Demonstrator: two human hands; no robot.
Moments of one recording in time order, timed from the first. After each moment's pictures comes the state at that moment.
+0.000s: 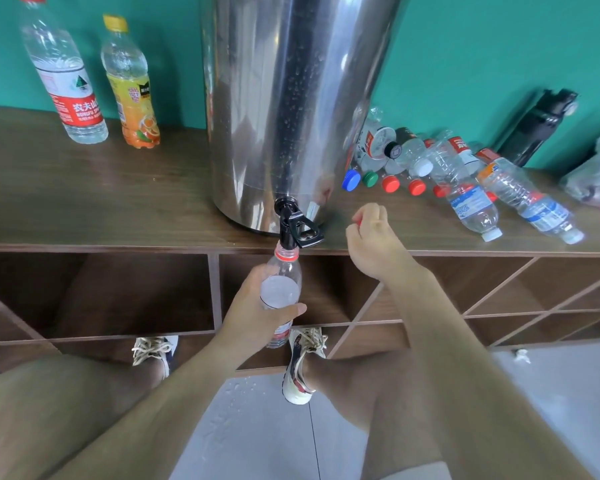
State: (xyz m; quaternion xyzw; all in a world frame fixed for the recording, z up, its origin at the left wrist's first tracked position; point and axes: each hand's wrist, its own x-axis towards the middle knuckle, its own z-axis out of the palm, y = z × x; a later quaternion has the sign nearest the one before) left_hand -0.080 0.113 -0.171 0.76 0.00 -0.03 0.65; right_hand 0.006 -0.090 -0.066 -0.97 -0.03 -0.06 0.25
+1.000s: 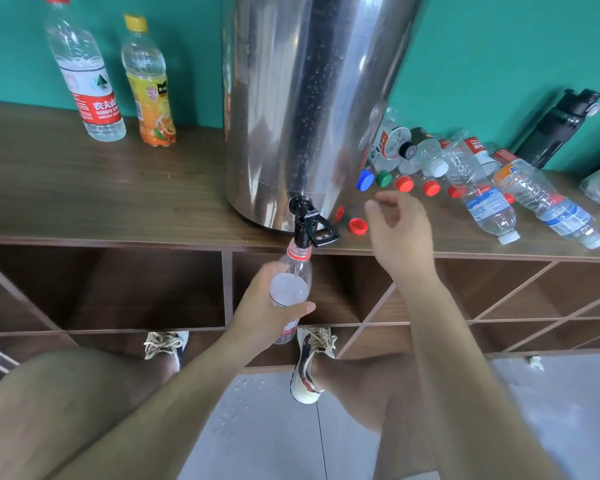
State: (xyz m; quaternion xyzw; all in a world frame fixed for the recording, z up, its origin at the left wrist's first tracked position) left_hand -0.080 0.116 -0.168 0.77 0.00 -0.01 0.64; right_hand -0.013 -0.083 -0.055 -0.88 0.01 -0.23 0.42
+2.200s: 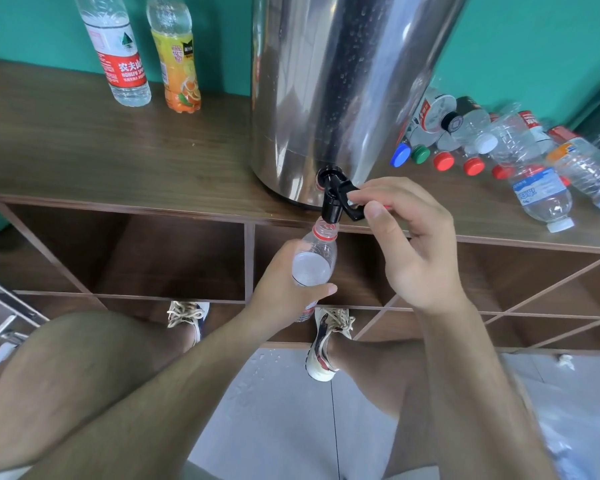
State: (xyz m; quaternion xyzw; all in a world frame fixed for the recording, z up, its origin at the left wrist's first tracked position) left_hand -0.077 0.118 -0.179 0.80 0.00 0.00 0.60; right_hand -0.065 -0.054 -0.052 -0.79 -0.32 -0.23 0.47
